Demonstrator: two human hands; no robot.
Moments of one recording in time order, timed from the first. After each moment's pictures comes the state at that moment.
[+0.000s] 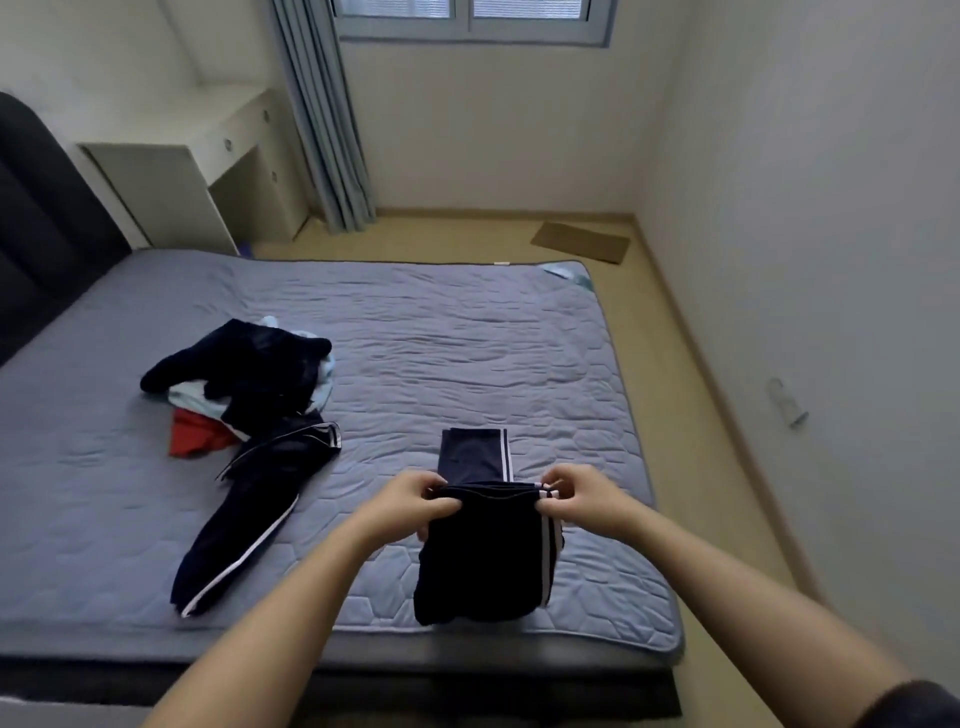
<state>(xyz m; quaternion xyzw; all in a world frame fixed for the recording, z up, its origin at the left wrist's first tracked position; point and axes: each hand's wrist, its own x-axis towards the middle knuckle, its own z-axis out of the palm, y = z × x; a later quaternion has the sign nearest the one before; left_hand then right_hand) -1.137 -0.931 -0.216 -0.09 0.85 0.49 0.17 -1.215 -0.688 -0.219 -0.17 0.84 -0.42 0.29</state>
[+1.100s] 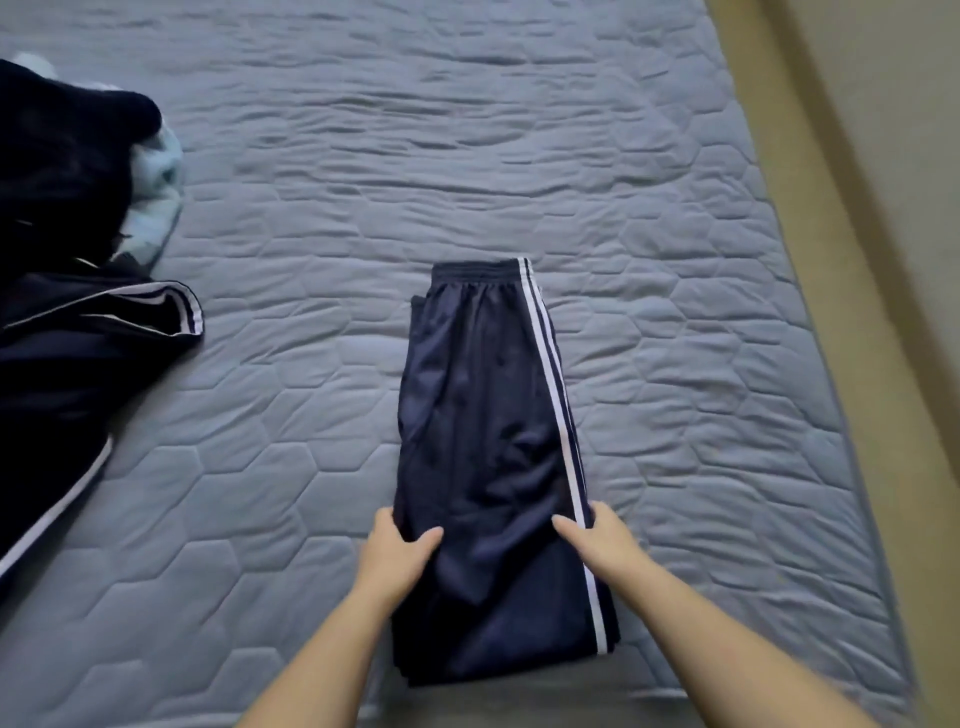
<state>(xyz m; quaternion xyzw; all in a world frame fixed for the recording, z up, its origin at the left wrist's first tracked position) -1.259 -0.980 -0.739 -0.42 0.75 0.45 0.24 -1.333 -0.756 -0.721 0.19 0.82 -0.38 0.39</state>
